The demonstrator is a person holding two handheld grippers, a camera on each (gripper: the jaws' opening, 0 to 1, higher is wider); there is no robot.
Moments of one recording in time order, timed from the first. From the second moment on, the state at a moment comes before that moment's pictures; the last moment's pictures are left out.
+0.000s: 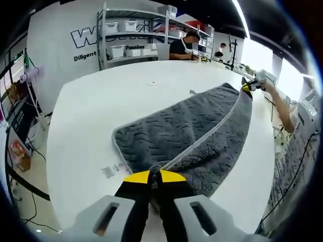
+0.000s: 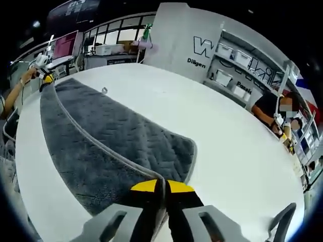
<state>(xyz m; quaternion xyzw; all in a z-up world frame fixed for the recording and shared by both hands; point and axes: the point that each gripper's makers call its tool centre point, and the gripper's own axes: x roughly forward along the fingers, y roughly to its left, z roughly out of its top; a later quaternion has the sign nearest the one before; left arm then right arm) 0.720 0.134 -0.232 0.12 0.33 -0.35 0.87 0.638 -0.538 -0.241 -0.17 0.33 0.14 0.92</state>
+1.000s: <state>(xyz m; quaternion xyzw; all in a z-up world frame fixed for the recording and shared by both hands) 0.772 0.136 -0.210 0.10 0.27 -0.31 0.90 0.694 -0.543 -0.223 -0.17 0.28 0.11 0.94</state>
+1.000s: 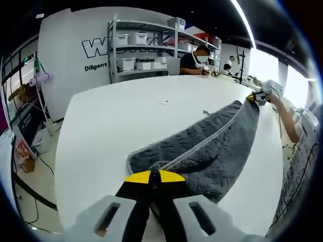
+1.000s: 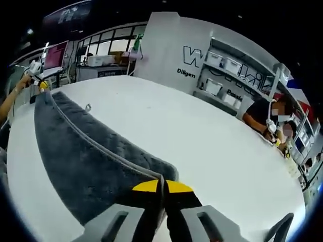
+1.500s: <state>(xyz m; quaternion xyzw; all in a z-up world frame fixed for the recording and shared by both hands) 0.790 0.130 -0.202 0.08 0.26 -0.31 0.91 0.709 -0.551 -0.214 -0.16 0.26 0.09 0.95</state>
